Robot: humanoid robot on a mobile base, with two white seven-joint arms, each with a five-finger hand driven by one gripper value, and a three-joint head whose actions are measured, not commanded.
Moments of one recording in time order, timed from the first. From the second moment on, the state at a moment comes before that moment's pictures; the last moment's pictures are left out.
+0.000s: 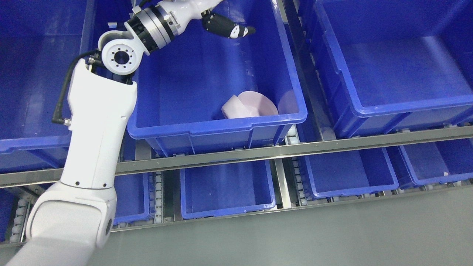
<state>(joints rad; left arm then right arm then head) -1.03 0.06 -0.20 -1.26 -0.36 -0.32 -0.49 0.00 0.00 0.00 0.00 0.00 0.03 0.01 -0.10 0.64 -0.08</state>
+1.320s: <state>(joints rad) -0.75 0.00 -0.37 -1.59 0.37 0.05 -0.01 0.00 0.00 0.00 0.00 0.00 0.03 0.01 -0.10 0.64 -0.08</state>
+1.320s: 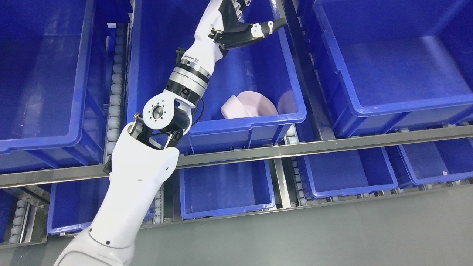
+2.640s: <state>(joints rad) -0.61 0.00 -0.24 -1.65 0.32 0.09 0.03 0.00 0.00 0.00 0.00 0.00 0.03 0.01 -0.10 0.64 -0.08</state>
